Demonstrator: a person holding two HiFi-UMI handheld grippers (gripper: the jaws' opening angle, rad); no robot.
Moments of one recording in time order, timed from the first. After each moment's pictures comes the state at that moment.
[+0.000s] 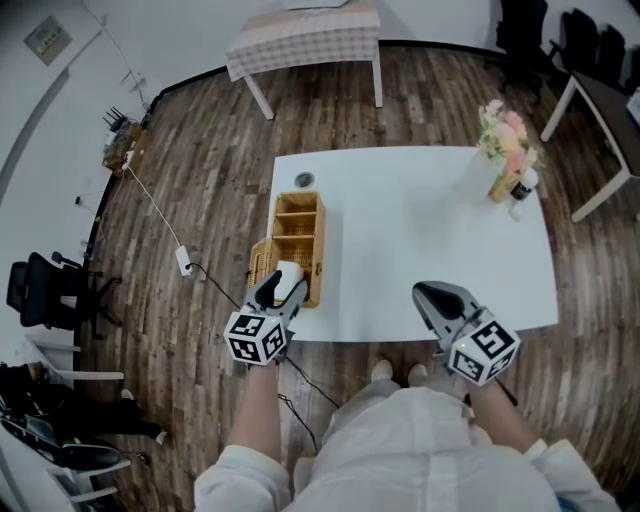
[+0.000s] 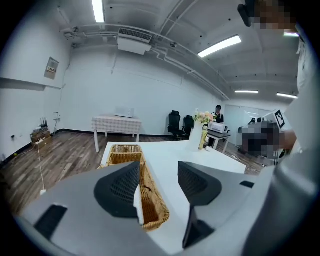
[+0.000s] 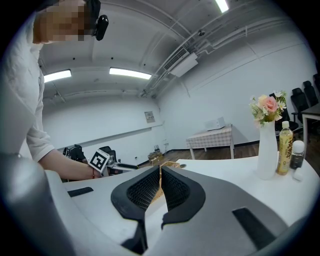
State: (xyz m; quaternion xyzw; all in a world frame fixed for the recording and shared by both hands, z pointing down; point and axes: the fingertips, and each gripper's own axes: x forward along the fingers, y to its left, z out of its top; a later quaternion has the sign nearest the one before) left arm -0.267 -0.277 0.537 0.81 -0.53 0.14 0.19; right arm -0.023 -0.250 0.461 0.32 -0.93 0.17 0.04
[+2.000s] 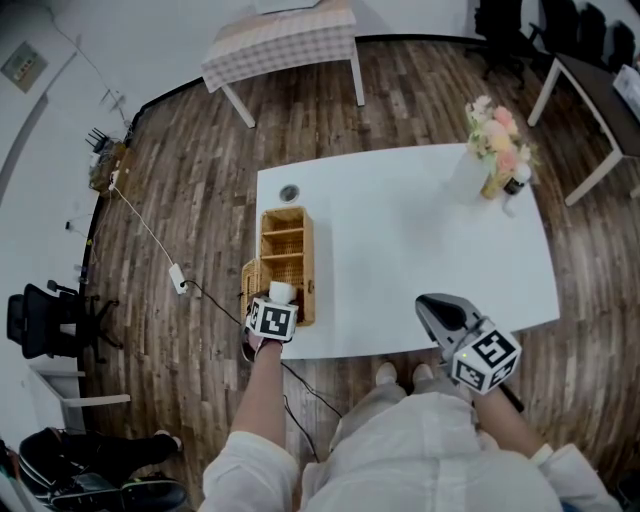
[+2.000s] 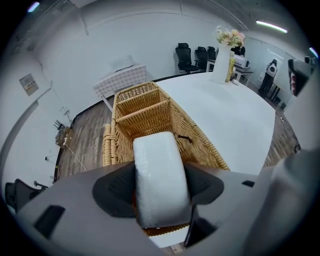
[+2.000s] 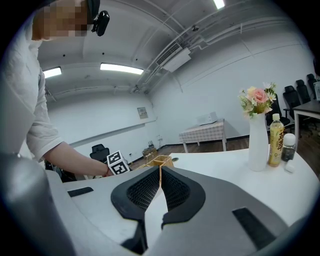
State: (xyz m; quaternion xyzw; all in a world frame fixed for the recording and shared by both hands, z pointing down) left arm -0.317 -0.301 0.676 0.66 -0.50 0.49 0.26; right arm -0.008 -0.261 0.488 0.35 -0.91 0.19 0.06
